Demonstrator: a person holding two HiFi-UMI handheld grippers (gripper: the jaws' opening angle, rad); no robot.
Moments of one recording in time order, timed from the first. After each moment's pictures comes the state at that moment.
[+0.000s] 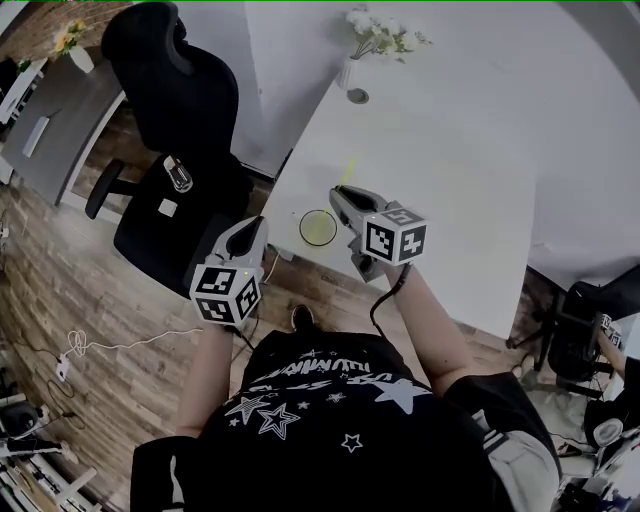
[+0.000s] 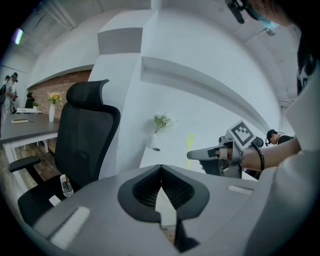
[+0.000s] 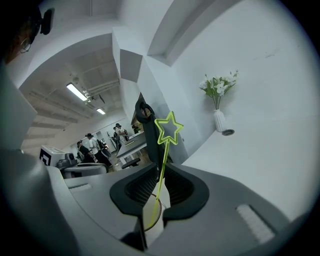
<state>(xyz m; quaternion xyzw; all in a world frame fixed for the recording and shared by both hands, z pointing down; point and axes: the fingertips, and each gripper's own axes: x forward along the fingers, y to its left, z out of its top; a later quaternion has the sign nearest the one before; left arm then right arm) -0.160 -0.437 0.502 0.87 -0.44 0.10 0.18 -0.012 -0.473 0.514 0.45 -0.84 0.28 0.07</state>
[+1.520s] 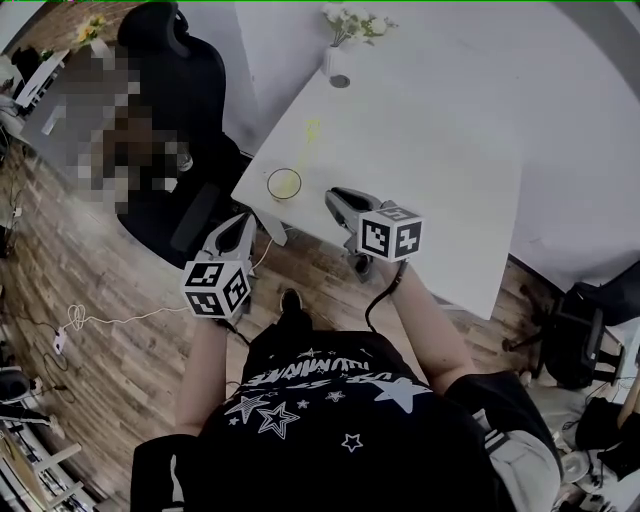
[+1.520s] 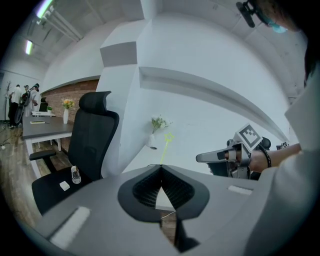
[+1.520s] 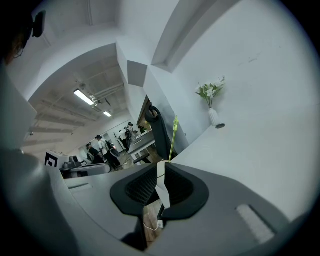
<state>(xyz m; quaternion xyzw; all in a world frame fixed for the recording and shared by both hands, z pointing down) -0.120 -0.323 0.484 0.84 -0.50 0.09 0.18 0.044 -0.357 0.500 0.42 -0.86 0.30 0.06</state>
